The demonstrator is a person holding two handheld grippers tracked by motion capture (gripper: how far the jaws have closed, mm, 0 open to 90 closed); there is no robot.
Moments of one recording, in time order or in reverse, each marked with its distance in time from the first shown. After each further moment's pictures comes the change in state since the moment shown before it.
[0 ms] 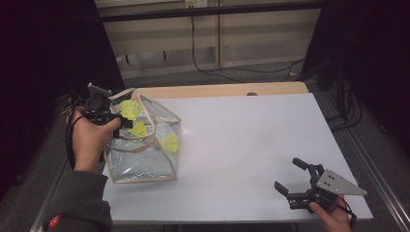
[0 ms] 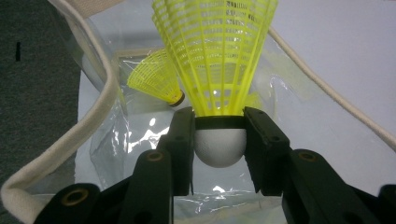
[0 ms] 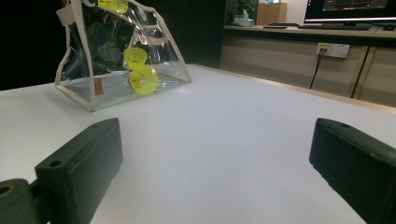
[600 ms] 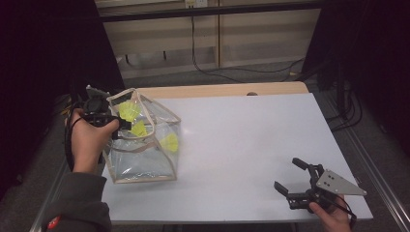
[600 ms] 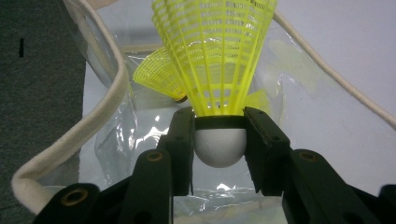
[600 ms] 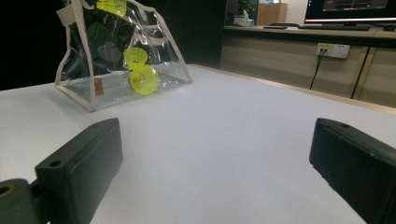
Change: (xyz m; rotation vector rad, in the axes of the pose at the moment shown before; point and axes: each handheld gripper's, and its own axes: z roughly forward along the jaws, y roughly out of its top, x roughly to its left) left arm 0.005 -0.004 0.002 0.003 0.012 -0.013; right arm 0.001 0.000 0.000 0.000 0.000 0.001
